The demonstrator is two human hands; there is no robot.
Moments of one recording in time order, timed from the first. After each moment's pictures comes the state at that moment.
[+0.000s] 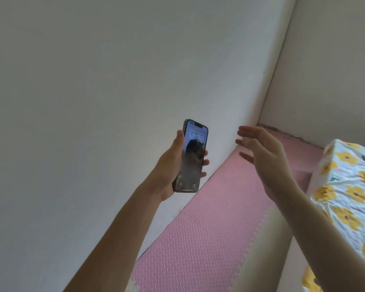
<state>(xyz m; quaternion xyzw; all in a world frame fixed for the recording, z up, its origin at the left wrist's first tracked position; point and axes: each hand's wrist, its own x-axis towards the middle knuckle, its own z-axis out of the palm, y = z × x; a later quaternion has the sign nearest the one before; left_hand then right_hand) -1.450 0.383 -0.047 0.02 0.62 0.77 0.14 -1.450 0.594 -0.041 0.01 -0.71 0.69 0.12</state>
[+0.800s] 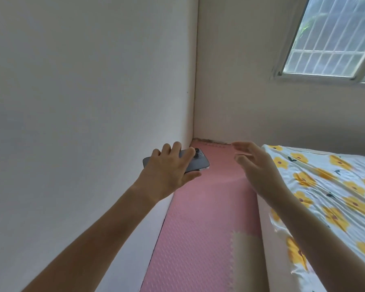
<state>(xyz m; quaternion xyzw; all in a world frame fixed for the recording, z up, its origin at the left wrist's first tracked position) -1.859 0.539 -0.054 0.42 0.88 -0.05 -0.21 -1.753 0.748 -0.054 -0.14 -0.82 0.51 0.24</state>
